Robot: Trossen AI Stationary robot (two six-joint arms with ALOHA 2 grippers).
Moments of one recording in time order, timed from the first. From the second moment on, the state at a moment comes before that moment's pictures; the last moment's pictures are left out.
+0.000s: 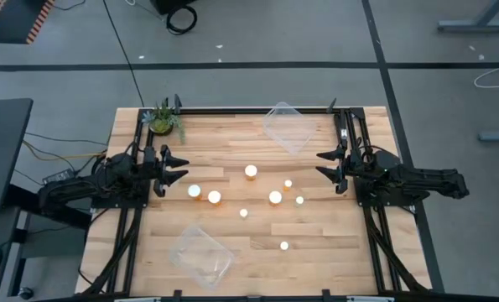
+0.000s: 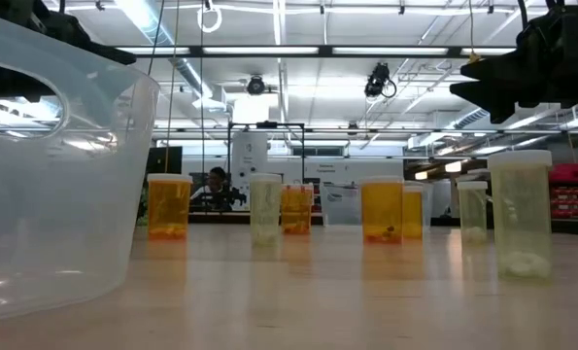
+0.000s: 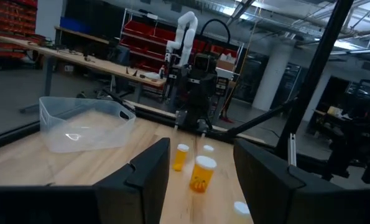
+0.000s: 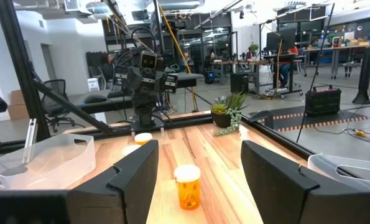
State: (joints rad) left arm 0.21 0.01 0.01 0.13 0.10 -0.30; right arm -0.11 0.01 0.01 0.11 0.07 0.08
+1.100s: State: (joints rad) left arm 0.22 0.13 0.01 0.09 0.00 -0.36; right arm -0.11 0.01 0.01 0.11 0.07 0.08
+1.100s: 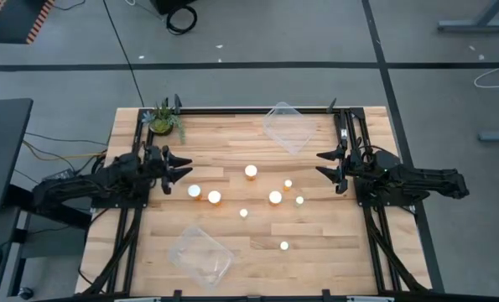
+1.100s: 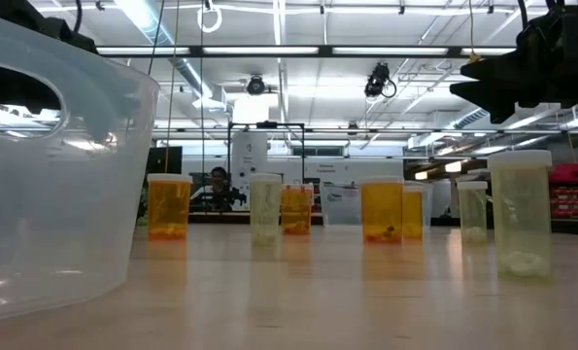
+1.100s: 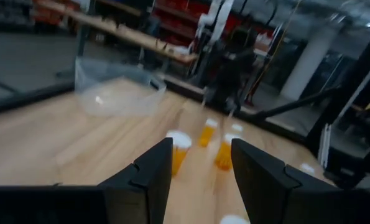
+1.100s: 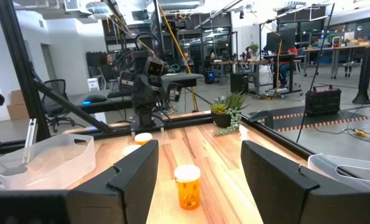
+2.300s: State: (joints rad) left arm 0.10 0.48 0.37 -0.42 0.02 -0.38; right arm -0.11 0.01 0.01 0.11 0.07 0.08
